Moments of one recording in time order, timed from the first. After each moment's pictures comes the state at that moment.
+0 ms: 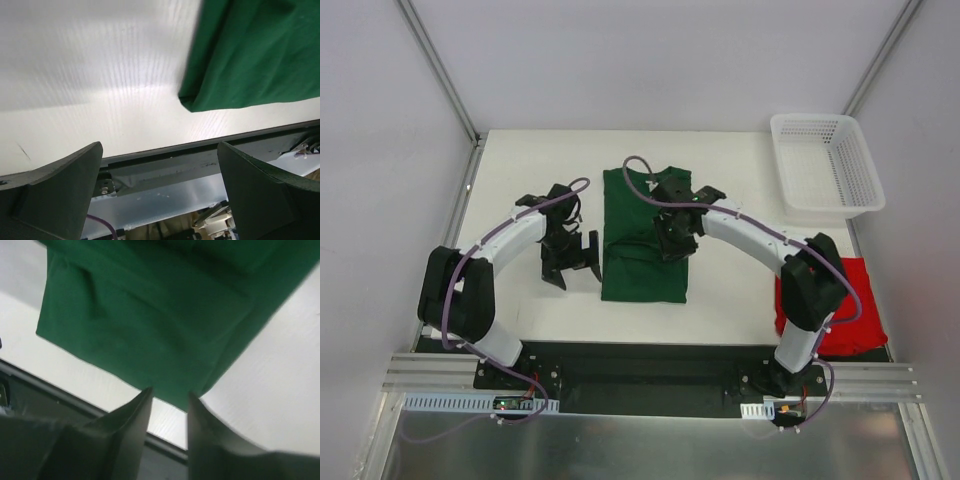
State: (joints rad) left arm -0.33 1.57 1.10 -1.00 0.32 -0.46; right arm 0.71 1.75 1.44 -0.92 -0.03 0.41
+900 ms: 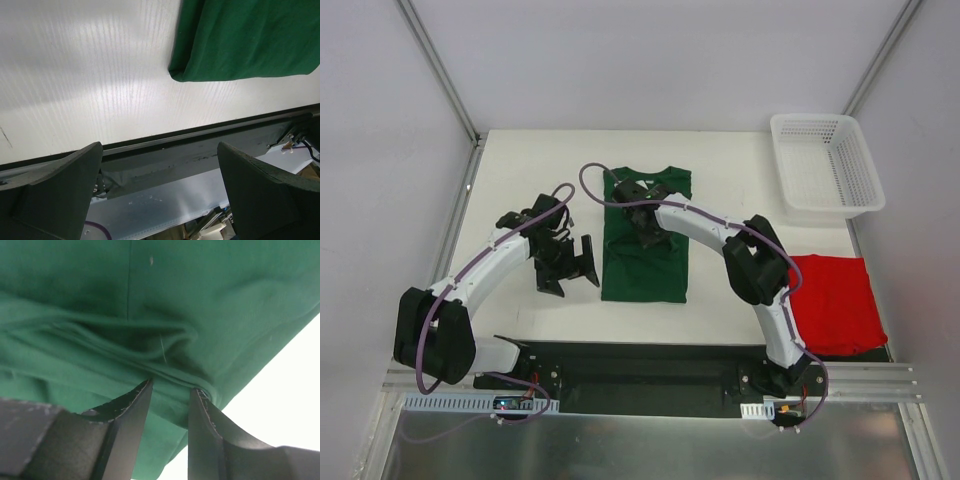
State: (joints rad) left arm -0.33 1.32 0.94 -0.97 0.34 -0.54; right arm 0.83 2.12 1.74 -0.89 0.34 0.28
